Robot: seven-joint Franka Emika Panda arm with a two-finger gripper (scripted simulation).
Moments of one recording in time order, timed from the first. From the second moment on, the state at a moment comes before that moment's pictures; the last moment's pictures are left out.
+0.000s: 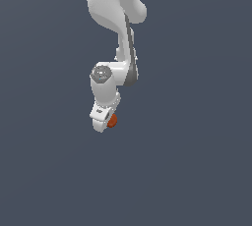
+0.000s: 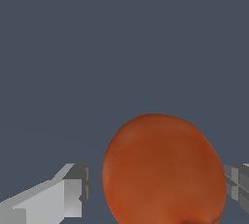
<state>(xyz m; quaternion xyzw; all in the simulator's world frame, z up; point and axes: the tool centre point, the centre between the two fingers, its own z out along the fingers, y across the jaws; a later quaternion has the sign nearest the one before) -0.024 -0.080 0.051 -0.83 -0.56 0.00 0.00</state>
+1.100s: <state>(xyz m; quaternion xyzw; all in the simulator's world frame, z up) -0.029 -0.083 0.060 -0.83 -0.56 0.00 0.00</state>
